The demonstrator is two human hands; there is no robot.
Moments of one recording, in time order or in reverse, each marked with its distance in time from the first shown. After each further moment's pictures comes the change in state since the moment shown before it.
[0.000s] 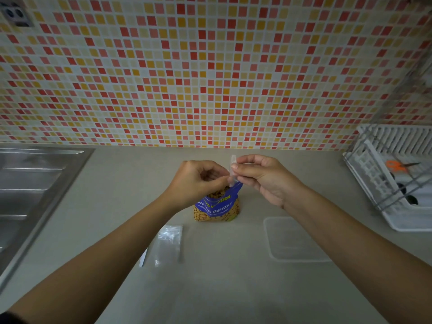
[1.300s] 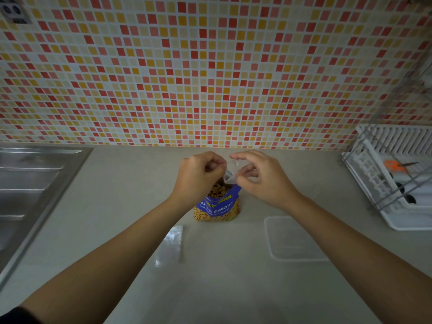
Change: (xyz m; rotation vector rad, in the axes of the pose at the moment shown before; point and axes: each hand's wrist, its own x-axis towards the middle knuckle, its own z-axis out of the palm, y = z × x) left_hand 0.011 -0.003 0.009 0.210 0.257 -0.030; right_hand 0.010 0.019 -0.013 -0.907 -0.024 -0.611
